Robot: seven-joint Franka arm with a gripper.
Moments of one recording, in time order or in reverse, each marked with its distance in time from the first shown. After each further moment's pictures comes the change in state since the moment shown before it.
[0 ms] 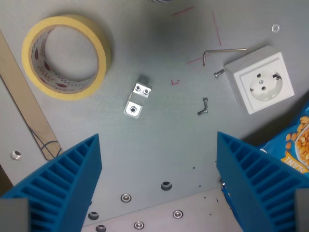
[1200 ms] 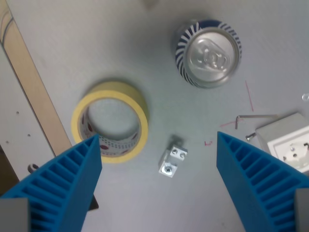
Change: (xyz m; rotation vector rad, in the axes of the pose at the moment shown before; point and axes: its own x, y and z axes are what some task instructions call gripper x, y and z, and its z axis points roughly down) arm 0.078 -0.041 0.005 0.028 0.056 -0.018
